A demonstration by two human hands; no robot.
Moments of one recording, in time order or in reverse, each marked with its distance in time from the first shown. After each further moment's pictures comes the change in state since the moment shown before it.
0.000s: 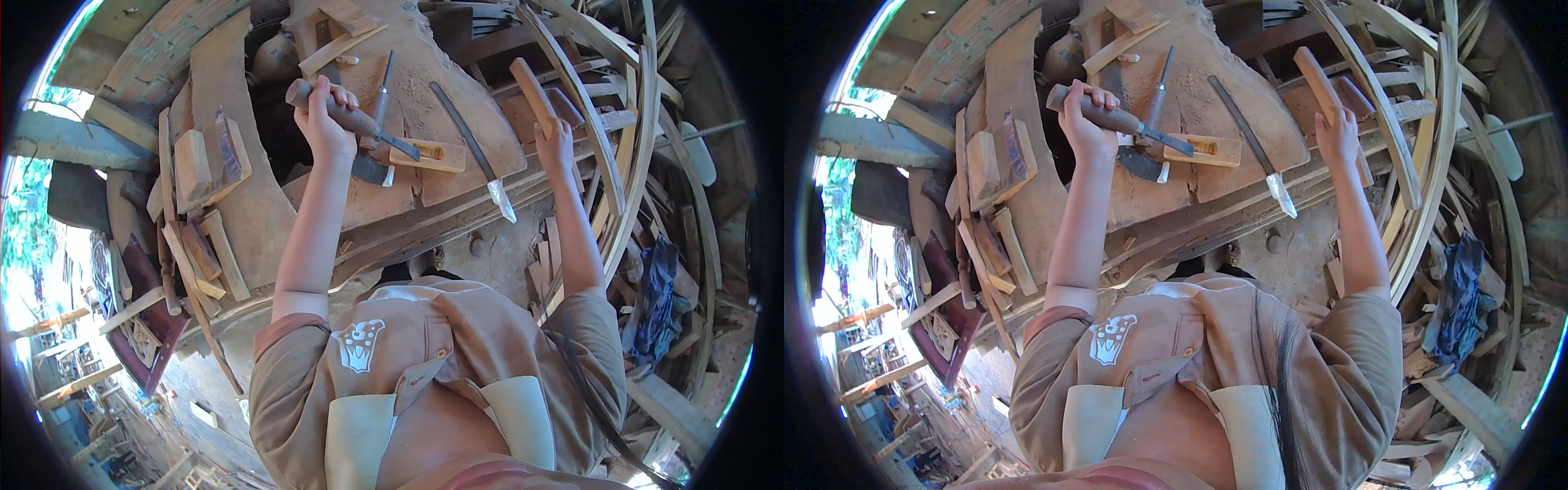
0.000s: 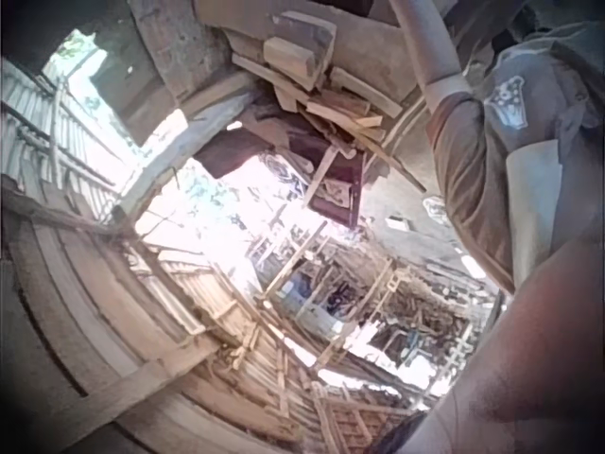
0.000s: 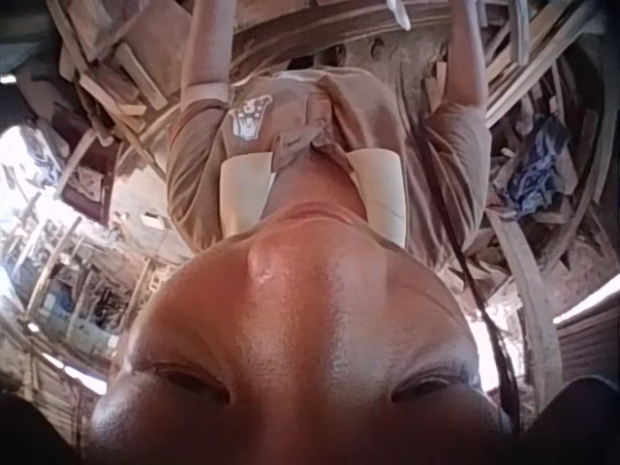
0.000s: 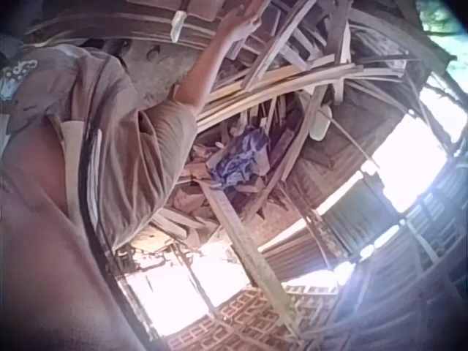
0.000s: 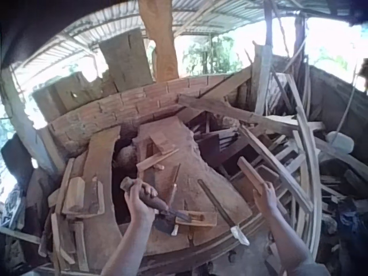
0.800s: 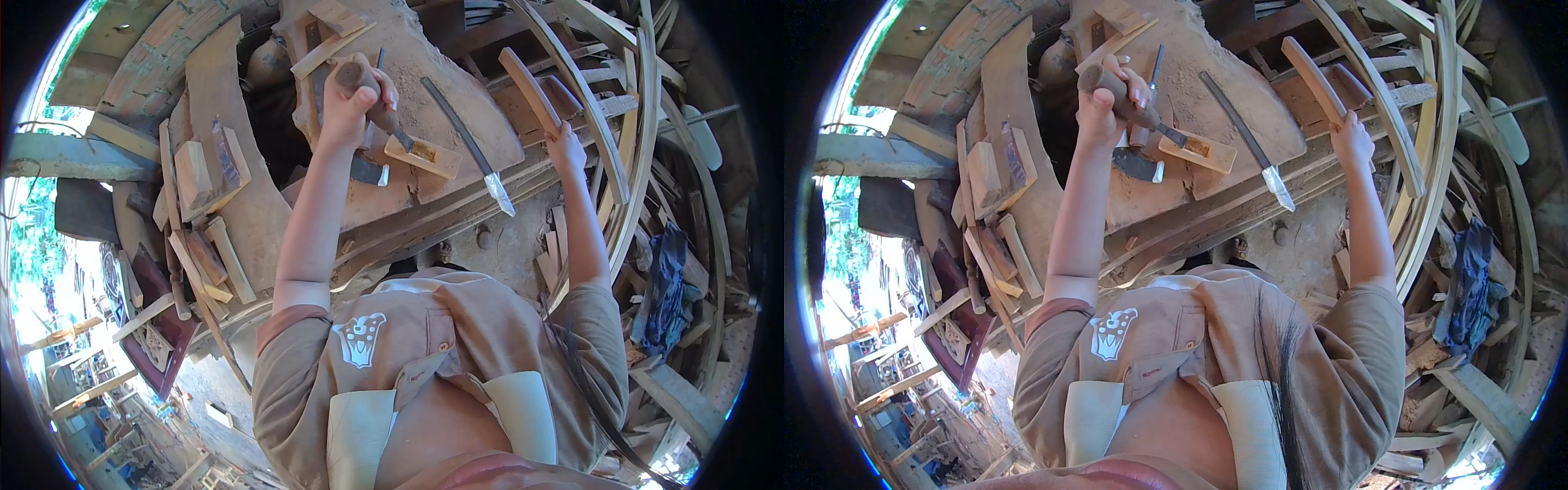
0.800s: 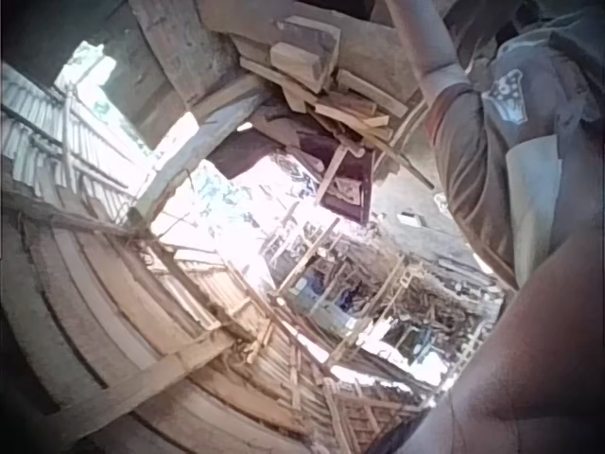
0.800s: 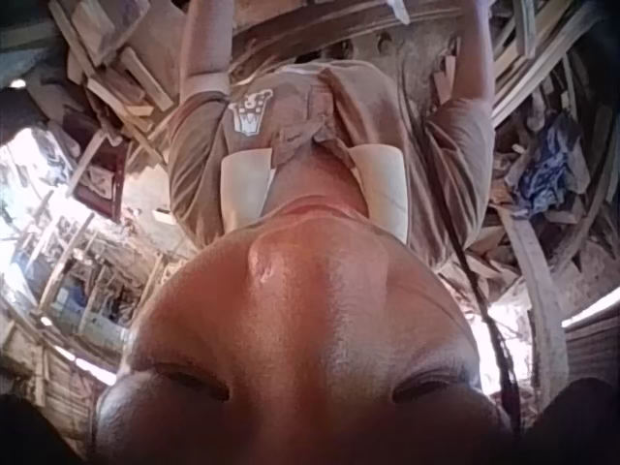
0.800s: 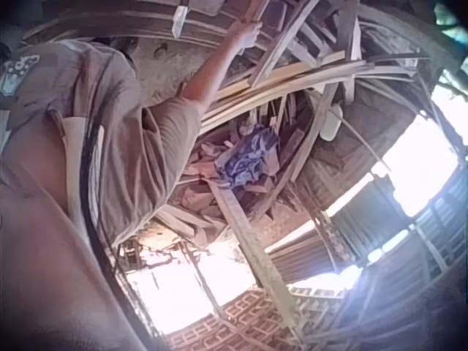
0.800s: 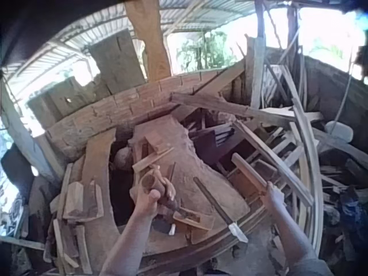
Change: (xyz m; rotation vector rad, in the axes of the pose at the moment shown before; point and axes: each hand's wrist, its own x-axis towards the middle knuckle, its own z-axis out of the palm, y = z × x) left_hand 0.008 -0.016 0.026 0.174 -0.795 -0.133; right_hand -0.003 0.038 -0.008 -0.225 -0.316 0.249
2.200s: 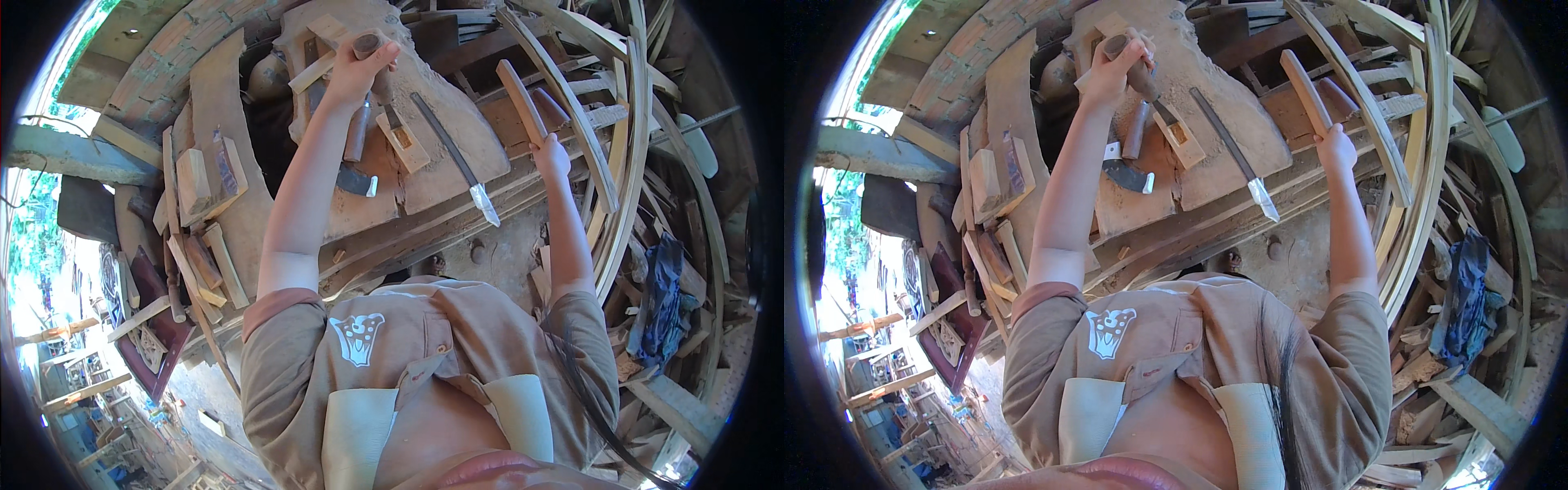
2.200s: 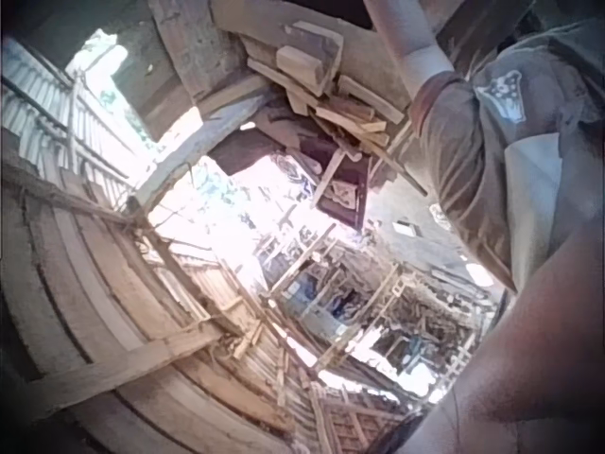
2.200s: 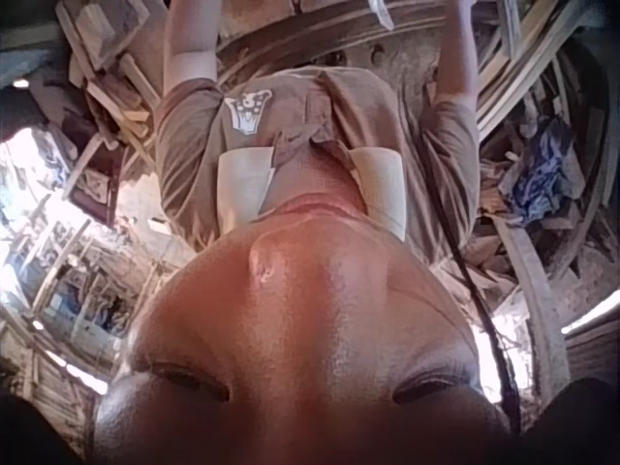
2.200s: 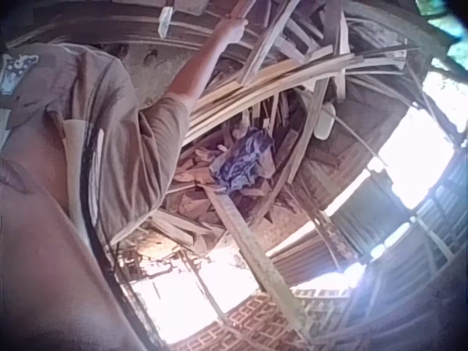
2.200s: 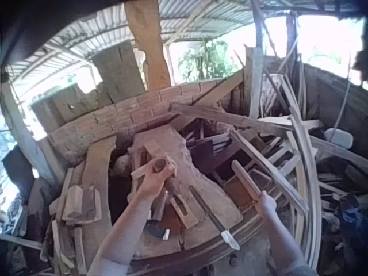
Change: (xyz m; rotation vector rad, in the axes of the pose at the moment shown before) left_hand 0.065 -0.011 0.004 0.343 0.046 -0.025; right_hand 0.004 -0.006 -0.006 0.080 -0.057 0.041
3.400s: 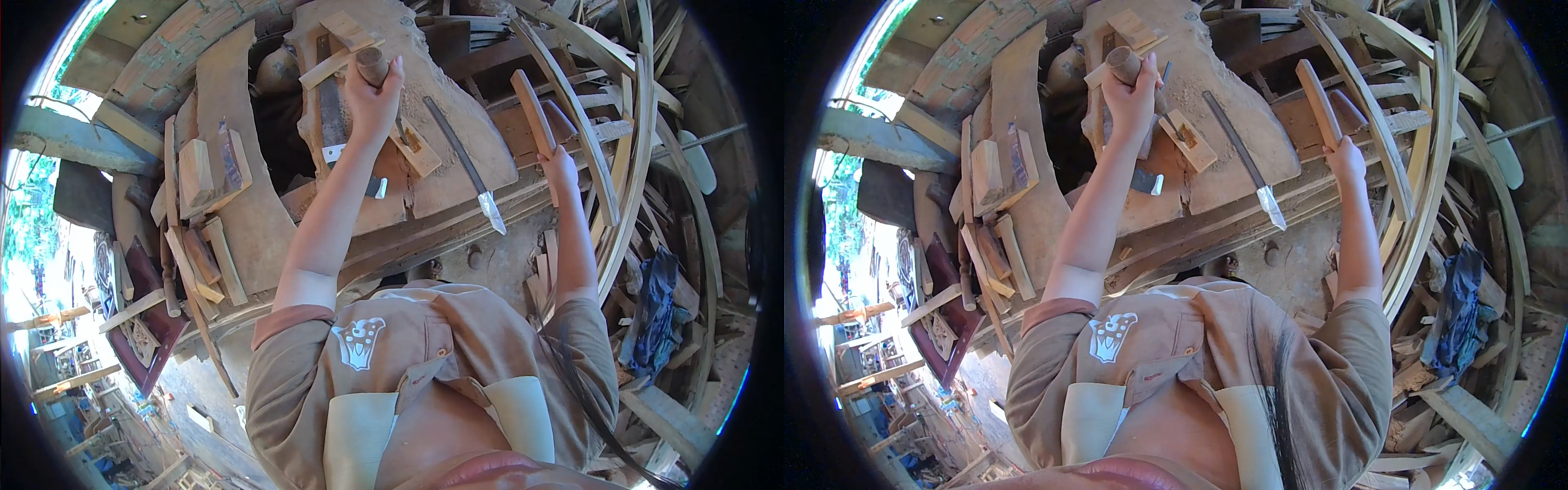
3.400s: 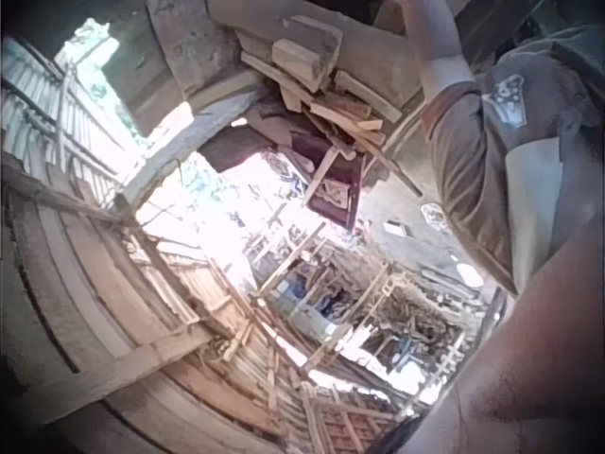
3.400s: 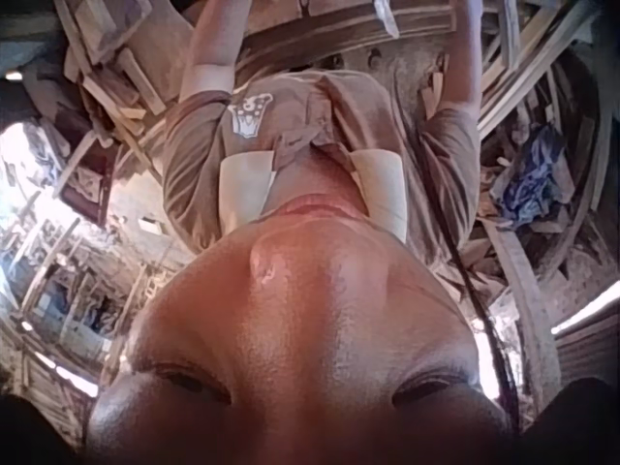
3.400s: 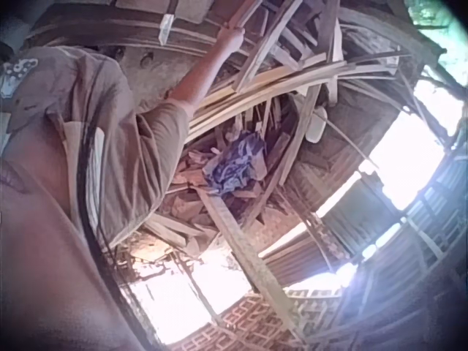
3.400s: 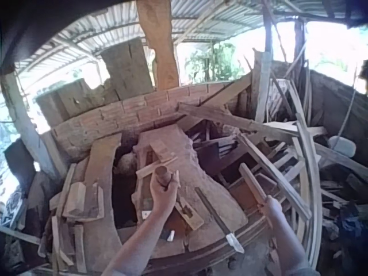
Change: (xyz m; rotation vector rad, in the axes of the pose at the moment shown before) left_hand -0.036 -0.011 0.017 0.270 0.541 0.164; right_hand 0.012 0.007 -0.001 0.017 -0.030 -0.079
